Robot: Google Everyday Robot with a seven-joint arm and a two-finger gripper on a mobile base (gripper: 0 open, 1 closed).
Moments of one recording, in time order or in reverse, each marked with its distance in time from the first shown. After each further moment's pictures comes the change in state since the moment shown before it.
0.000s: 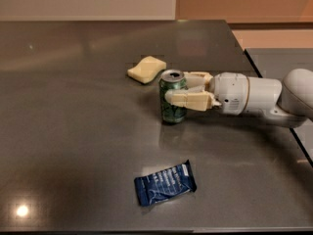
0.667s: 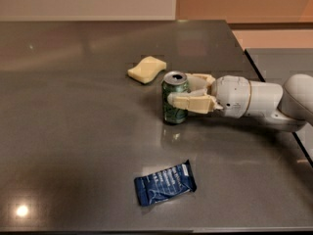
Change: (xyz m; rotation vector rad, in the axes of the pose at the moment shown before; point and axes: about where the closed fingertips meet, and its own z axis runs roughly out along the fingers) arm 0.006 -0.001 -0.006 0.001 -0.032 -0.047
